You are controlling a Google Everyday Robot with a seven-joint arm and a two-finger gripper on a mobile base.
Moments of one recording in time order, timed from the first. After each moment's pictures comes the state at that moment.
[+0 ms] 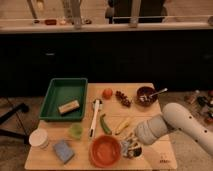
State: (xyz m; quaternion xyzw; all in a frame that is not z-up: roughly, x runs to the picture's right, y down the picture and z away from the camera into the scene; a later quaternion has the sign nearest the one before) arm 0.103 0.251 0.645 -0.30 -0.42 -0.04 0.85
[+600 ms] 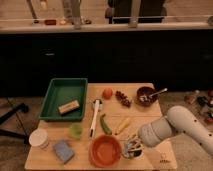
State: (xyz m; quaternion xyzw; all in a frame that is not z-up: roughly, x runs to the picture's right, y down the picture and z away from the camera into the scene) arm 0.114 0.257 0.648 -0.30 -0.43 -0.02 0.85
